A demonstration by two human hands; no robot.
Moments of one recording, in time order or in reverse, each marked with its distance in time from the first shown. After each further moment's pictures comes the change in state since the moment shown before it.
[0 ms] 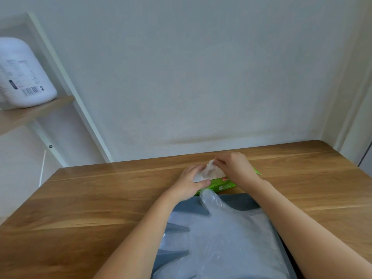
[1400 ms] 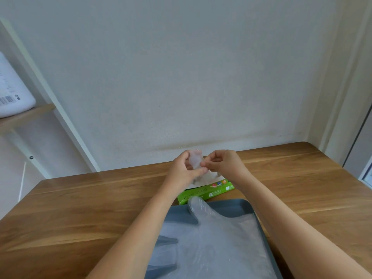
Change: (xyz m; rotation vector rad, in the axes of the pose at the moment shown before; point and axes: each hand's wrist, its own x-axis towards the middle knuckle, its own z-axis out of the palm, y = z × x) left_hand 0.020 0.035 -0.005 -0.374 0.280 0.155; right_hand 0.002 -0.008 -0.026 0.845 -0.051 0.424
